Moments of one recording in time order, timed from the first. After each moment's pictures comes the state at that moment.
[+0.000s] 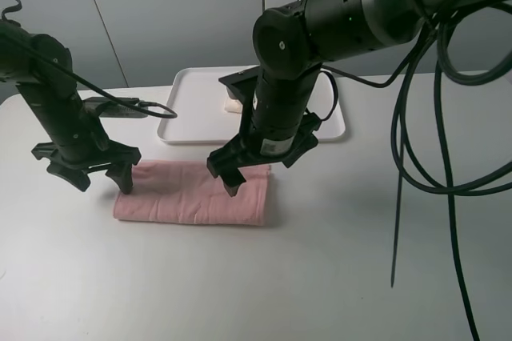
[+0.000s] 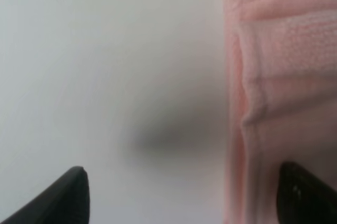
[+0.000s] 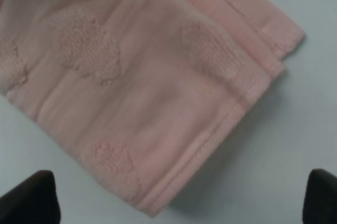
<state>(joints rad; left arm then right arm) -0.19 1.96 -1.09 -0.02 0.78 -0.07 0.78 1.97 -1.28 0.04 0.78 0.19</state>
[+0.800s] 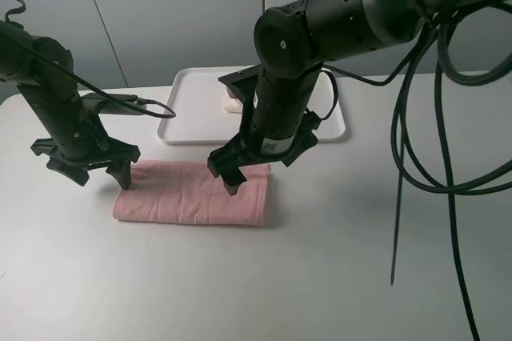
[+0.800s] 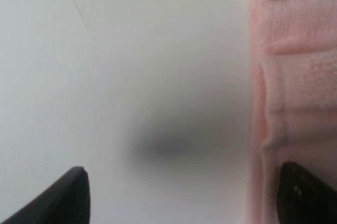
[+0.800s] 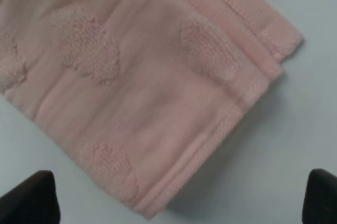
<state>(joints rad) -0.19 1.97 -1.09 0.04 0.73 -0.13 0.78 1.97 -1.28 0.04 0.77 0.17</state>
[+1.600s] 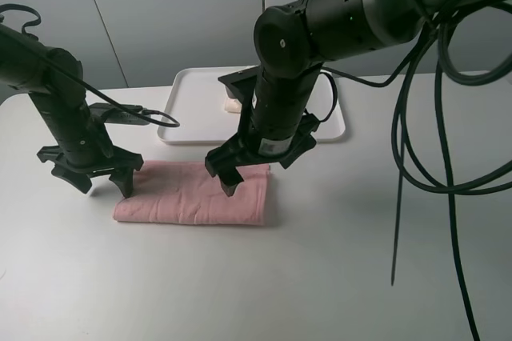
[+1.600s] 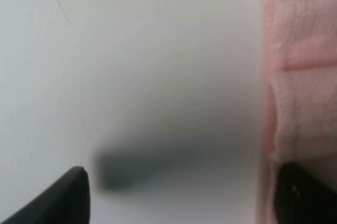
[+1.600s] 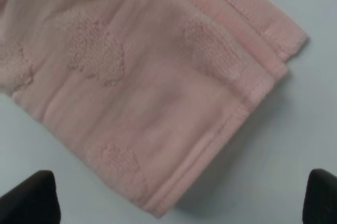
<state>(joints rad) -0.19 2.04 -1.11 0.06 0.74 -0.13 0.78 1.97 -1.28 0.07 0.77 0.17</state>
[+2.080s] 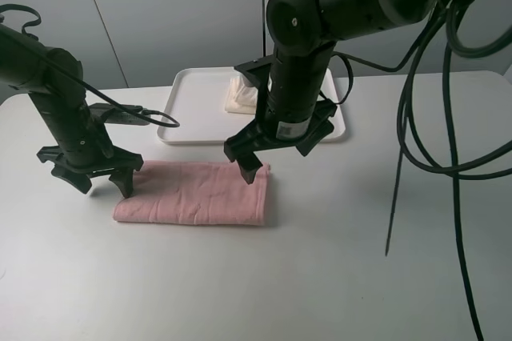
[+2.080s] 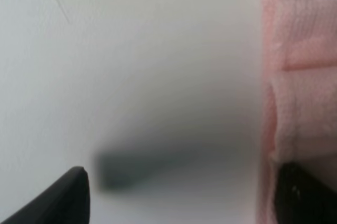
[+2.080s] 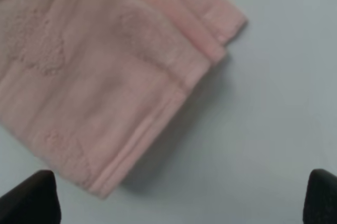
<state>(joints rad) -0.19 2.04 -1.11 0.06 0.75 -0.13 0.72 1.97 -1.33 0.02 0.88 0.18</state>
